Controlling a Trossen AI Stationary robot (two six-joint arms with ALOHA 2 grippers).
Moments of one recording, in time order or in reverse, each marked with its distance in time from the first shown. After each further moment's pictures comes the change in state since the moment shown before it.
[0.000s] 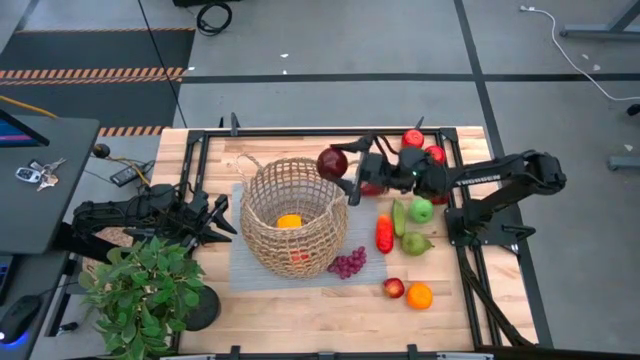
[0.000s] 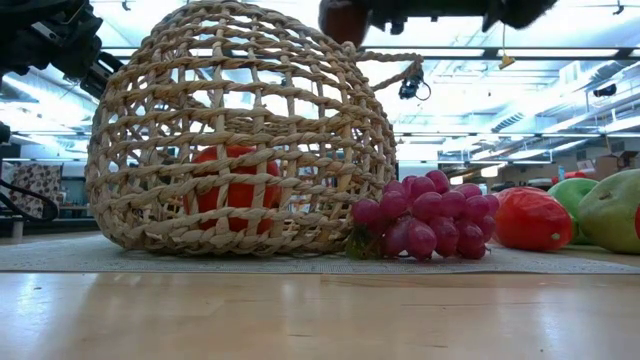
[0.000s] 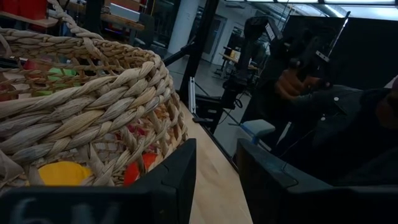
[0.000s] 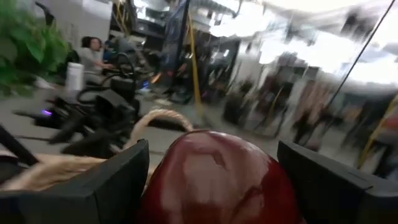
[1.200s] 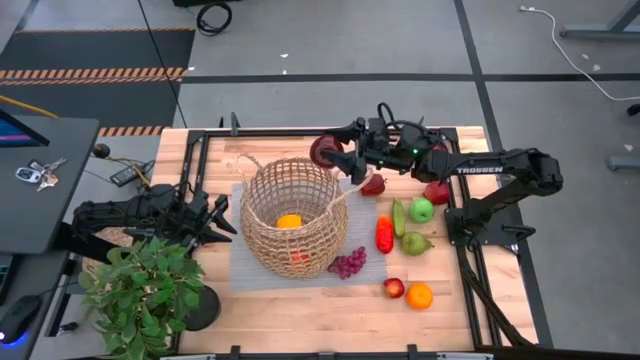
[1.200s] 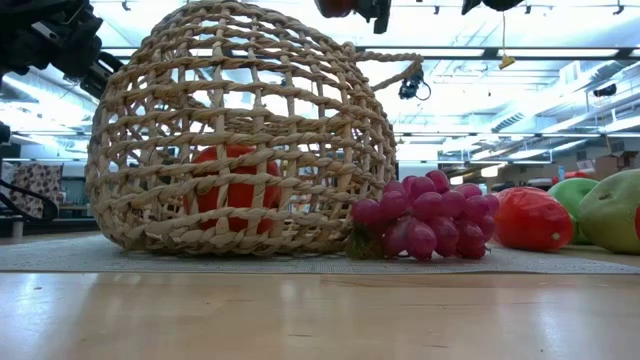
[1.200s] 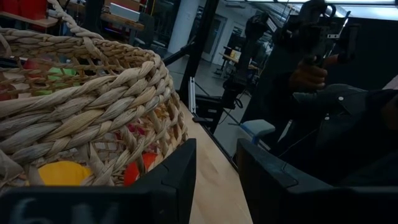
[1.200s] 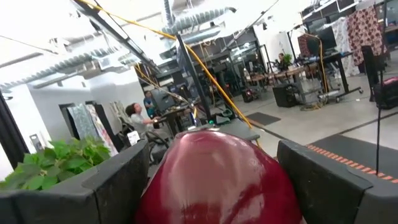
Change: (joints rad) left arm 0.000 0.000 0.000 0.000 0.000 0.000; right arm -0.083 0.019 0.164 -0.061 -0.153 0.553
